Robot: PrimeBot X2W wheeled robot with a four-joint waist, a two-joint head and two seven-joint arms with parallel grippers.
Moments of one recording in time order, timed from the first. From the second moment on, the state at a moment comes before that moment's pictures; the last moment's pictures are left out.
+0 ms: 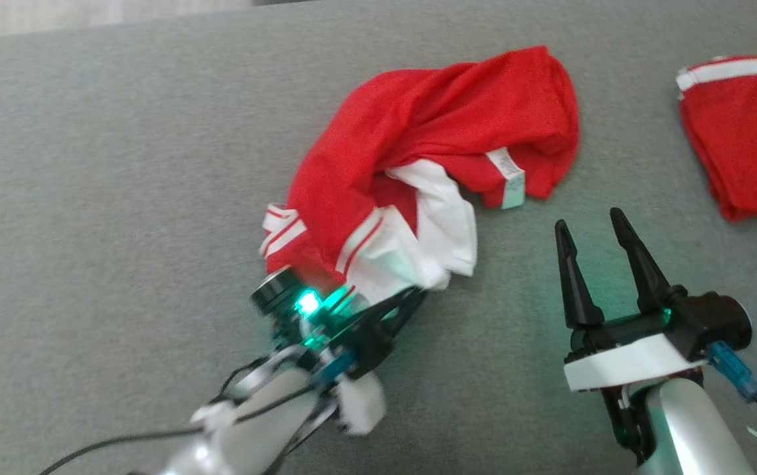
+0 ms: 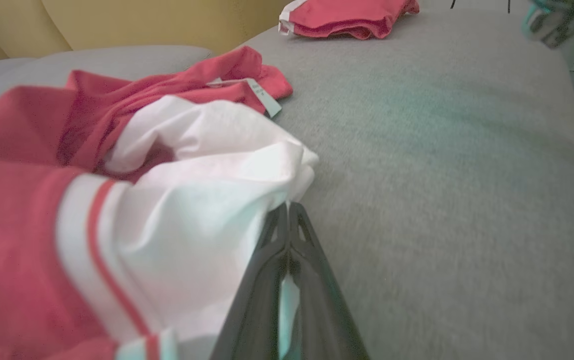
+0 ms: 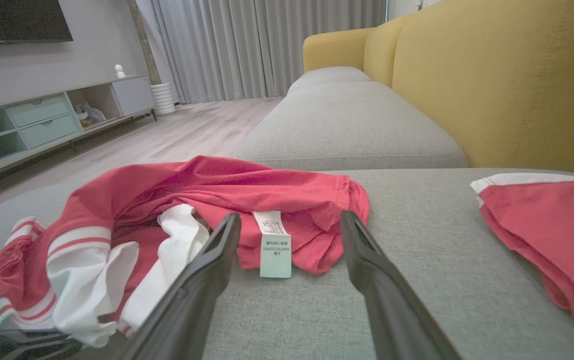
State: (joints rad) left arm -0.58 0.15 -1.01 0.59 -0.17 -0.05 -0.17; right arm -0.11 -0.05 0.13 0.17 0.10 0.13 -0.26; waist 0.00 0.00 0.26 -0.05
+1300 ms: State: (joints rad) left arm -0.52 0.55 -0.48 -0.05 -0.59 0.14 -0.11; right arm -0.26 -0.23 0.09 0.33 0.12 0.13 -0.25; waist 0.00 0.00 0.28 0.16
